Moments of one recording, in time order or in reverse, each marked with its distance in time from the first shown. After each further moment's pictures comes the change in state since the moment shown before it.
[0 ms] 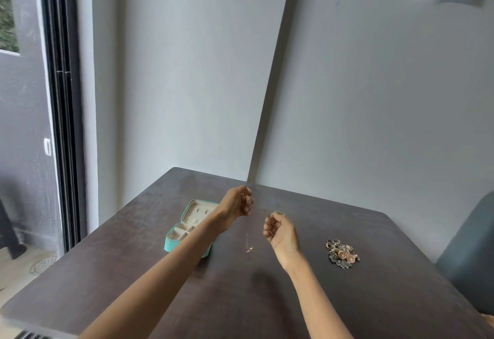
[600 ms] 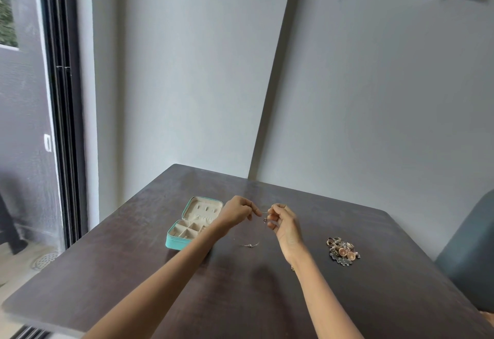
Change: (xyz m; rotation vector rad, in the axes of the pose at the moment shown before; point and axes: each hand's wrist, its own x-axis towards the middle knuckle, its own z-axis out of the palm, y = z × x) left_hand 0.000 -0.023 -0.007 0.752 0.056 0.131; right_hand 0.007 -0.005 0.000 -0.224 -0.023 -0.147
